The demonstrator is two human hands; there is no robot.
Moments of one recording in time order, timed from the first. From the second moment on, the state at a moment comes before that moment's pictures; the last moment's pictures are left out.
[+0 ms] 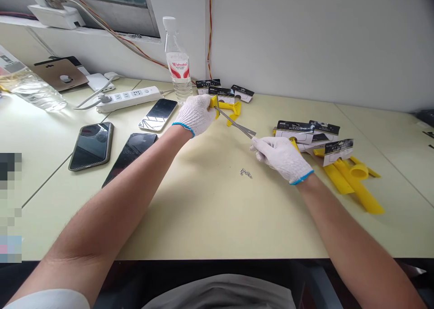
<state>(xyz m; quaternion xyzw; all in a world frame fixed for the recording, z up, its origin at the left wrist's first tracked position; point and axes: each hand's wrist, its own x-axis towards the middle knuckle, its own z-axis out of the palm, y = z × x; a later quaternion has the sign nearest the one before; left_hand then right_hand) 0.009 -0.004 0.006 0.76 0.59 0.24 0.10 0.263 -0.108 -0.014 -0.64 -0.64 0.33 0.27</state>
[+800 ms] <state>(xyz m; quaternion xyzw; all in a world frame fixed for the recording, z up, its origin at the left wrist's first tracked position) 0.013 -0.010 0.010 0.76 0.62 0.20 0.08 0.265 -0.104 -0.027 -0.63 -0.74 0.01 0.23</state>
